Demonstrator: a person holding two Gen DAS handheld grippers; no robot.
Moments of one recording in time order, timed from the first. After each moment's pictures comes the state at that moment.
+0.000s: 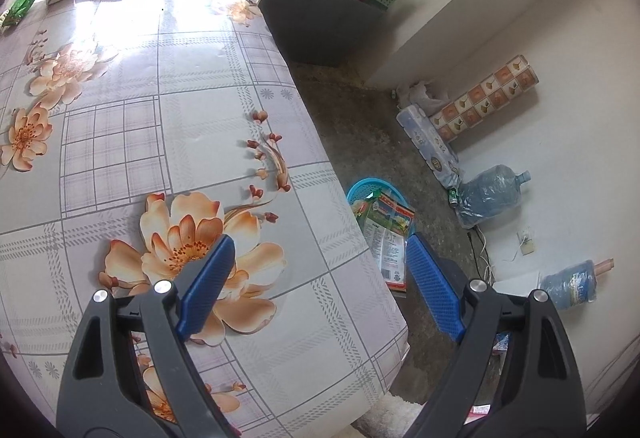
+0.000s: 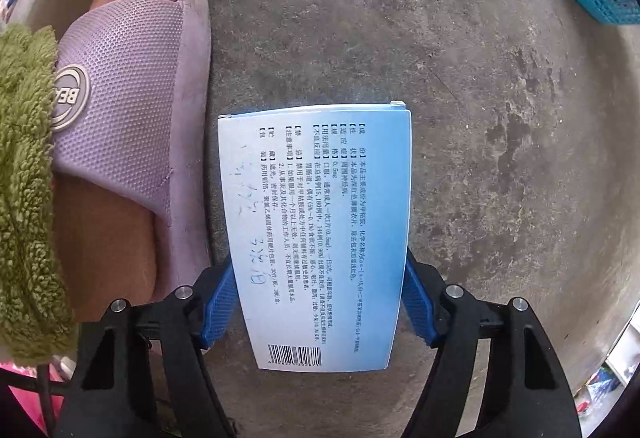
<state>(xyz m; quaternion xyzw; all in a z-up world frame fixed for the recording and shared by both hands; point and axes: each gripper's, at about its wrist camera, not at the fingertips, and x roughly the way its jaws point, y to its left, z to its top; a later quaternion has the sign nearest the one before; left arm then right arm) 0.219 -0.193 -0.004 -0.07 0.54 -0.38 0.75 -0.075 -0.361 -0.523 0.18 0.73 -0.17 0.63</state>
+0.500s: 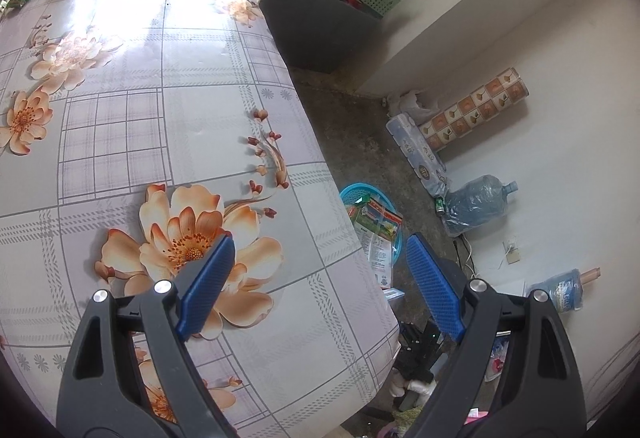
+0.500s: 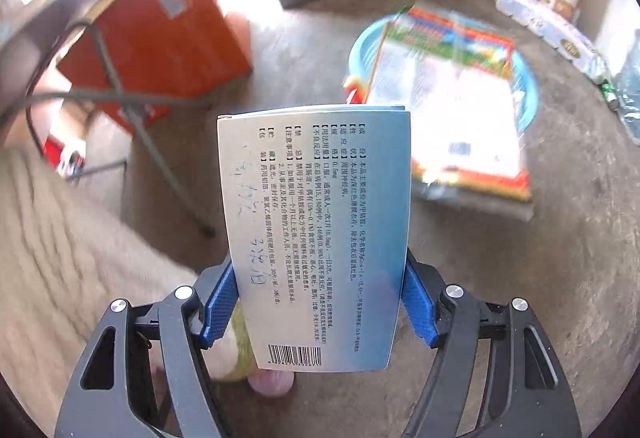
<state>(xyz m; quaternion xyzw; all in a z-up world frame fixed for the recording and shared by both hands) 0.219 -0.180 -0.008 -0.10 0.53 -0.39 0.74 -0.085 -0.459 -0.191 0.25 0.43 -0.29 0.82</state>
